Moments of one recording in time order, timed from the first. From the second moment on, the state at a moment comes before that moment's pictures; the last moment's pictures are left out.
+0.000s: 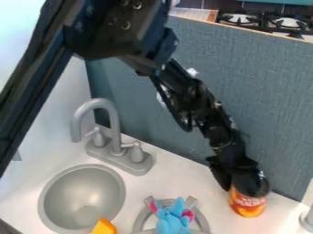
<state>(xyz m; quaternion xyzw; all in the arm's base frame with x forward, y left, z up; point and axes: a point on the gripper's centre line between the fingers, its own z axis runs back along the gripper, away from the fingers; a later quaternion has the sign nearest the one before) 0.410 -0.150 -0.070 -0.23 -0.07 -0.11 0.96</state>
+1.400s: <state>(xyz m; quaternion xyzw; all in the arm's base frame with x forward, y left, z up) 0.314 -0.146 0.015 -0.07 -0.07 -0.16 0.98</state>
